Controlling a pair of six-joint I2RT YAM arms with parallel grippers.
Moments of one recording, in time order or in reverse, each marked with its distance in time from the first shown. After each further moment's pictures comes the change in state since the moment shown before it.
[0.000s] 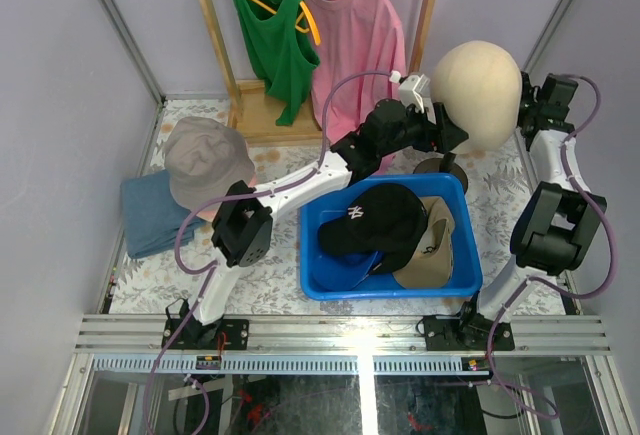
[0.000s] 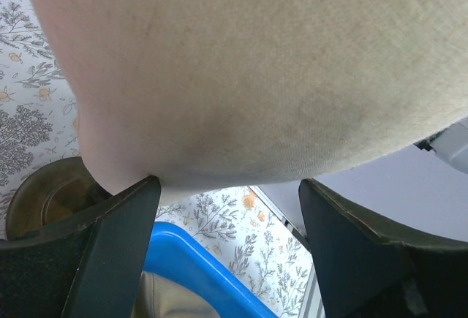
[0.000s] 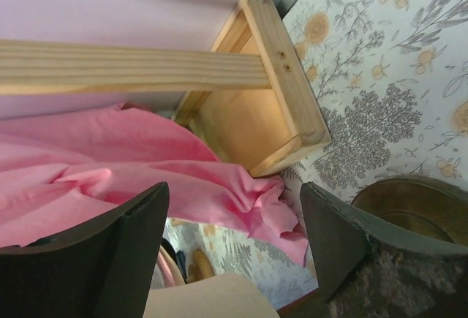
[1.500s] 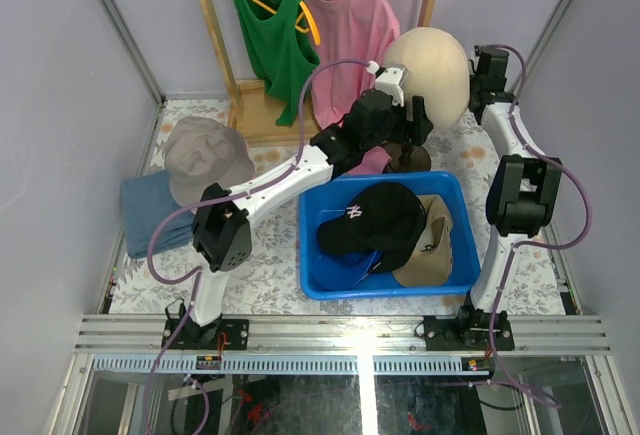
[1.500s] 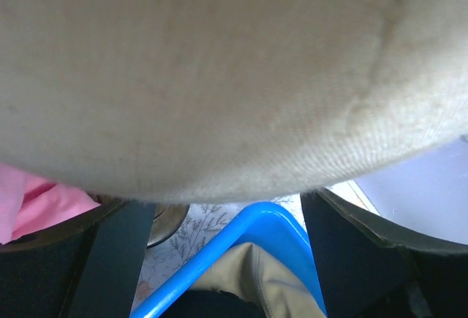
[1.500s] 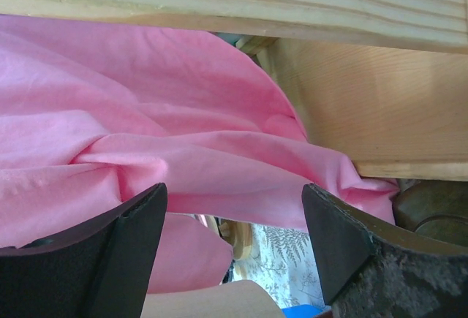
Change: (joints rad) left arm 0.031 -0.129 -0.063 -0.223 -0.222 0.213; right arm 0.272 0.303 0.334 0.050 -0.147 0.083
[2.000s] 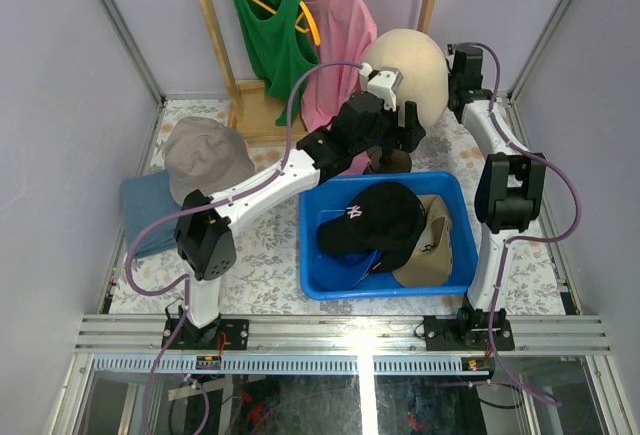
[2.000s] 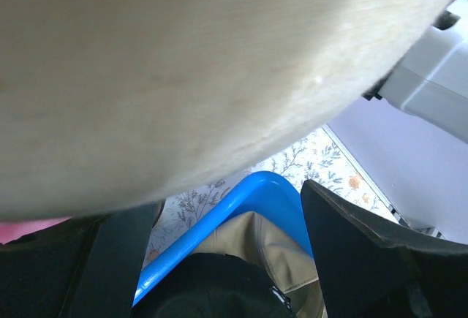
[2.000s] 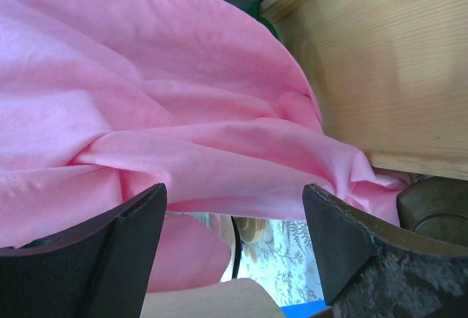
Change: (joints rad) left arm 0.007 -0.120 -0.105 -0.047 0.021 0.037; right arm 0.103 0.055 0.062 0.005 -0.015 0.033
